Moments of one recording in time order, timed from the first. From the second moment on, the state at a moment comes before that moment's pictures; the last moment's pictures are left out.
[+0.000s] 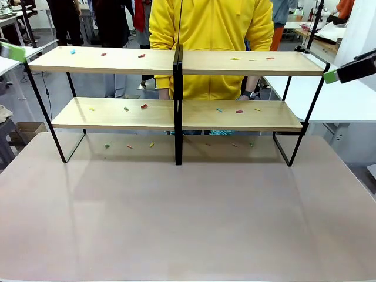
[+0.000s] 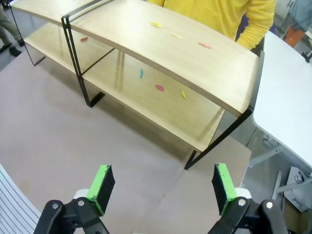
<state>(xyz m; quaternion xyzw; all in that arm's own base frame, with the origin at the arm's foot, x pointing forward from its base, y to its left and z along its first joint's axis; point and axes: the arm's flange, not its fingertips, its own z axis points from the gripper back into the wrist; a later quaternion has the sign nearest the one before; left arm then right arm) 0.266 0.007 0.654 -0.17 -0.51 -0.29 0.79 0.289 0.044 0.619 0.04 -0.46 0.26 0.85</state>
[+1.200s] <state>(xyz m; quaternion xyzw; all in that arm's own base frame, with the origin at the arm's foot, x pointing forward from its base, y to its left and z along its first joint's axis) 0.299 -0.014 0.631 -0.13 -0.47 -0.24 0.84 0.305 0.029 0.606 0.10 -0.45 0.26 0.85</state>
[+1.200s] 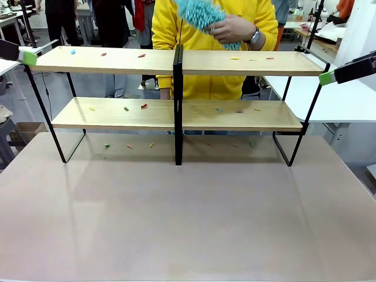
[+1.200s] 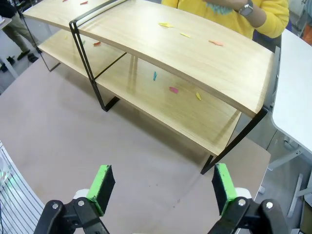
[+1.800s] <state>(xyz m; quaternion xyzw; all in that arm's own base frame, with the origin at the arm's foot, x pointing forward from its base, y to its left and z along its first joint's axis) 0.299 -0.011 0.632 -0.14 -0.47 -0.24 0.84 0.308 0.029 0.604 0.10 -0.46 0.25 0.85</state>
